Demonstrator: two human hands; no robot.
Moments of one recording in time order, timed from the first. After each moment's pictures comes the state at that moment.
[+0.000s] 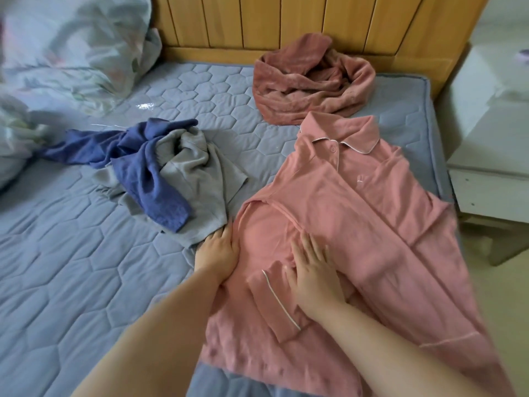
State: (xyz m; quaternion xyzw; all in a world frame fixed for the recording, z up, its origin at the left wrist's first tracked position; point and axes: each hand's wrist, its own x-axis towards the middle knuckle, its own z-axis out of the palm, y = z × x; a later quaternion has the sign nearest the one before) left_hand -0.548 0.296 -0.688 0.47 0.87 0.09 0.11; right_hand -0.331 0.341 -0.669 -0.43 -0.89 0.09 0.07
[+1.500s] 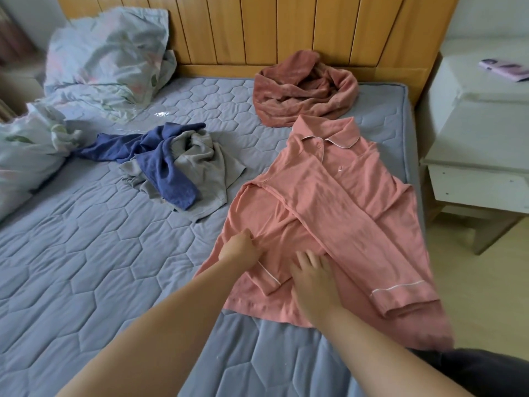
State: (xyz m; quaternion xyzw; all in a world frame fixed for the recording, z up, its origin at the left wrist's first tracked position) left_hand -0.438 0.249 -0.614 0.40 0.88 0.12 0.24; right_hand -0.259 0.266 -0.650 -0.38 -0.92 0.05 0.08
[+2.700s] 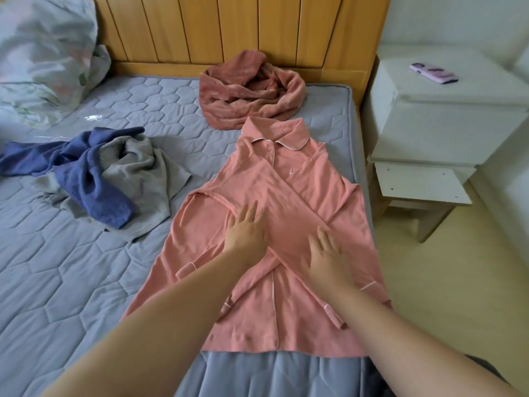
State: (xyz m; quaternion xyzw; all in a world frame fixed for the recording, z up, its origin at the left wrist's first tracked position) left_hand -0.370 0.343 -0.628 0.64 0.77 0.06 0.07; right_hand -0.181 0.356 -0.640 -0.54 -0.83 0.15 0.01
